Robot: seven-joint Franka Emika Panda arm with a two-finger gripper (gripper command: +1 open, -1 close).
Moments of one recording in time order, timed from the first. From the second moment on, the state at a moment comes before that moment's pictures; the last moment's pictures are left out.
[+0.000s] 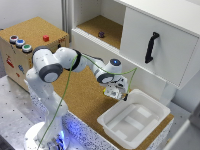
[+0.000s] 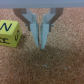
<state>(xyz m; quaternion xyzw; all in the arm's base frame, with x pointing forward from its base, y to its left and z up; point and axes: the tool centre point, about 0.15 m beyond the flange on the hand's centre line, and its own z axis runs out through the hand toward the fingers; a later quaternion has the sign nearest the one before) 0.416 -0.174 0.209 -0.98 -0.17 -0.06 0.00</state>
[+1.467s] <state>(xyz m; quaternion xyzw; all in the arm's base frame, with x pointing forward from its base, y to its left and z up) 0.412 -0.066 0.201 -0.99 -0.12 -0.01 0.04</state>
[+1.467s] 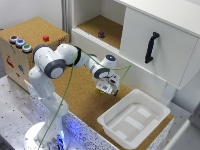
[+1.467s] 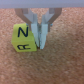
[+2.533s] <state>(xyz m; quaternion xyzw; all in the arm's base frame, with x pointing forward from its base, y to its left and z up) 0.391 0.065 0.204 -0.99 -0.14 0.03 0.05</state>
